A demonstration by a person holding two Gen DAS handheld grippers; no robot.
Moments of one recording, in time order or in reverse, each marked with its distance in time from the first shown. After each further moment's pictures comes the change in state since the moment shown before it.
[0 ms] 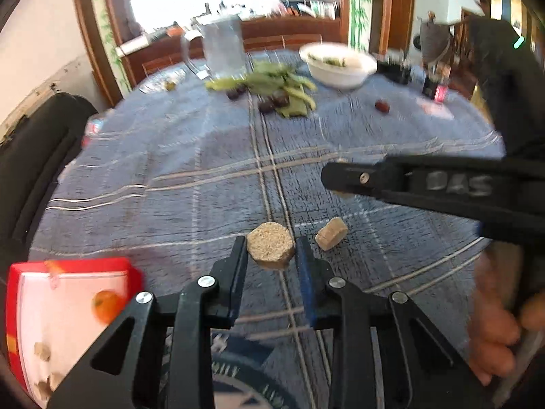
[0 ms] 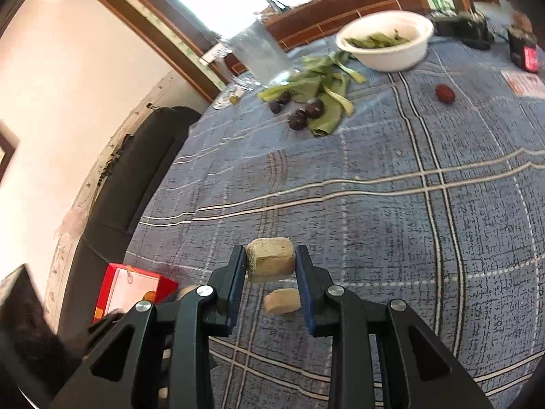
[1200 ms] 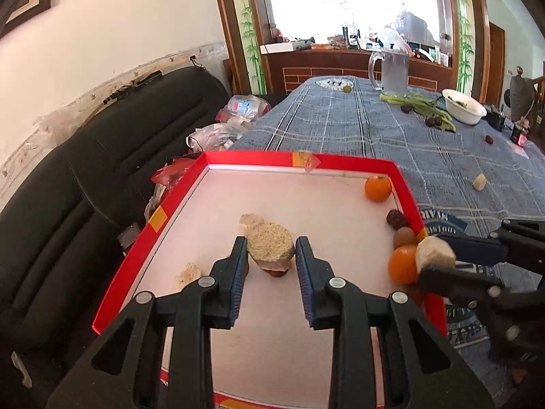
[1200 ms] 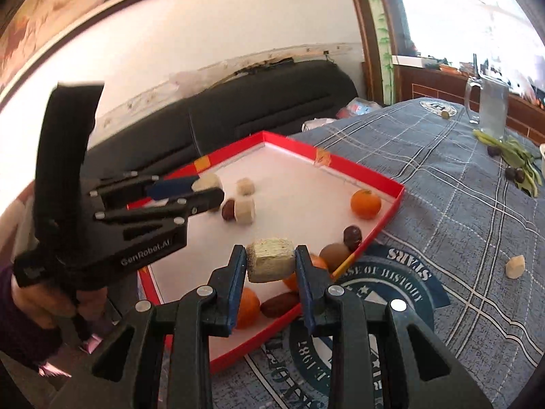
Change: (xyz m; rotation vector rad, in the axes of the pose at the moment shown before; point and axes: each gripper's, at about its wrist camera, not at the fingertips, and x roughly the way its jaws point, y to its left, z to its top) left arm -0.117 0.157 -0.143 -0.248 -0.094 0.366; right arm 0.004 0.184 -0.165 -0.736 0.066 0.237
